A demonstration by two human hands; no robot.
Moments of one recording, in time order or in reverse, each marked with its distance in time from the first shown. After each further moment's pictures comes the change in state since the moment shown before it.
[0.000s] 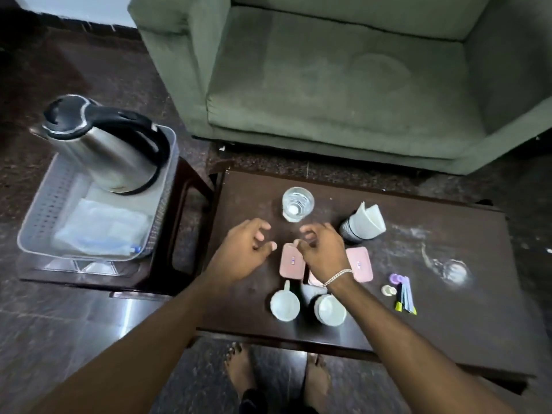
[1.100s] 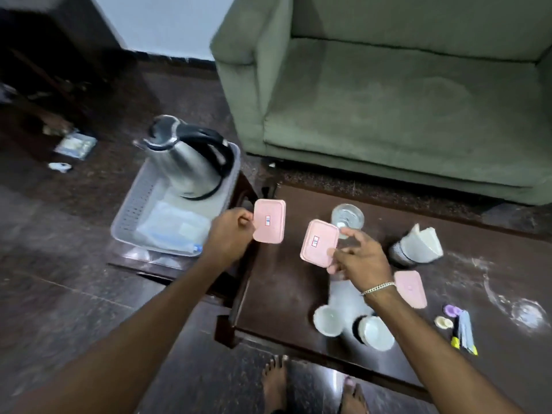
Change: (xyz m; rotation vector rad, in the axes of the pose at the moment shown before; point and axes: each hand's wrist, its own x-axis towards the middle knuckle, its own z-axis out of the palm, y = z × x) left_hand -0.017 -0.015 -0.103 0.072 0.331 -0.307; right_hand -0.015 -0.033 -0.001 0.633 -0.151 0.225
